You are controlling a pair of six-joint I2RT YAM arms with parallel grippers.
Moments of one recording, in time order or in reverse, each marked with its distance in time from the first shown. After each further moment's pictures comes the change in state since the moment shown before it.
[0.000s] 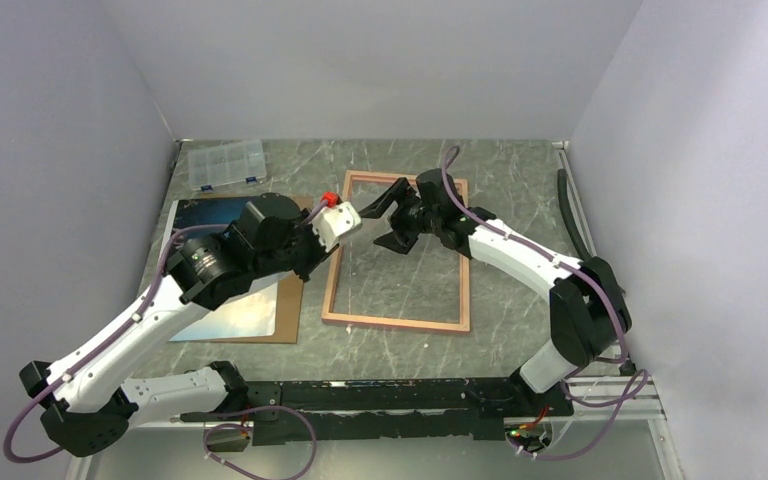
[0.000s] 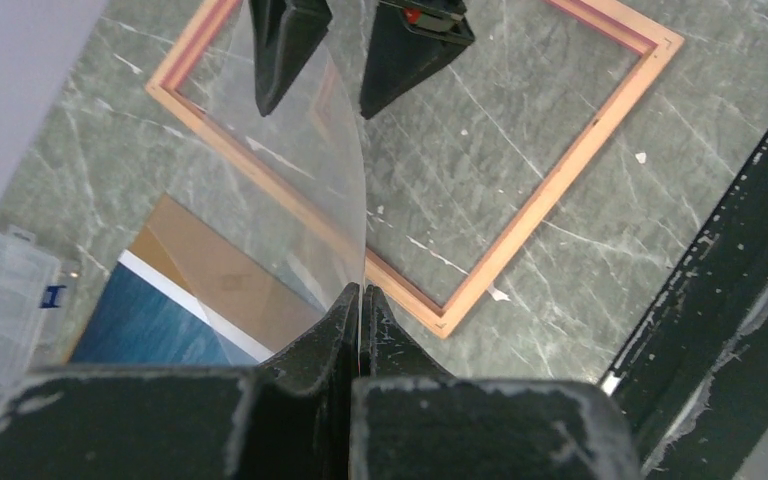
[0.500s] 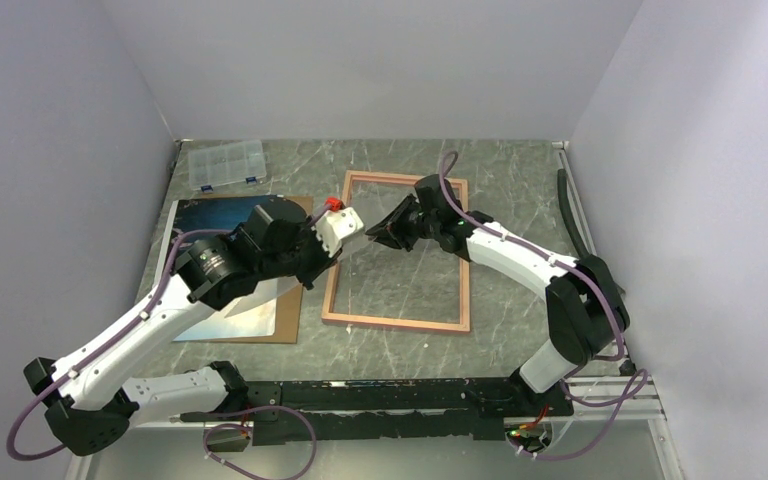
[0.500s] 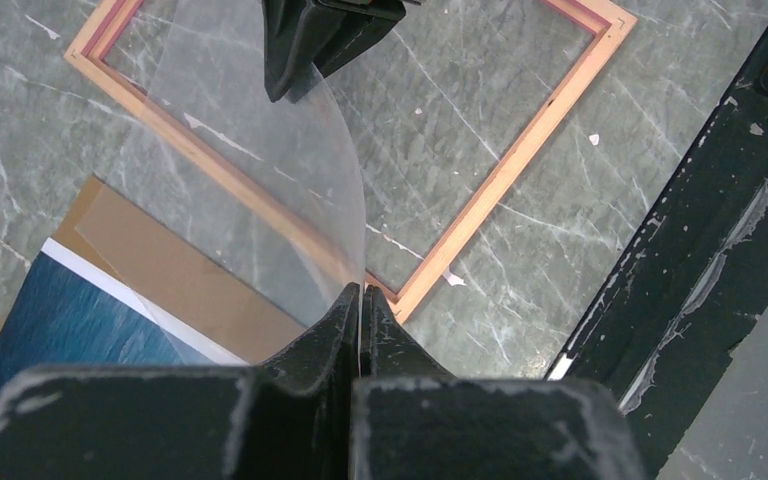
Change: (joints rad) left arm -0.001 0.005 -0.049 -0.012 0.067 -0.074; right arm 0.007 0.019 -0.028 0.007 0.016 -0.008
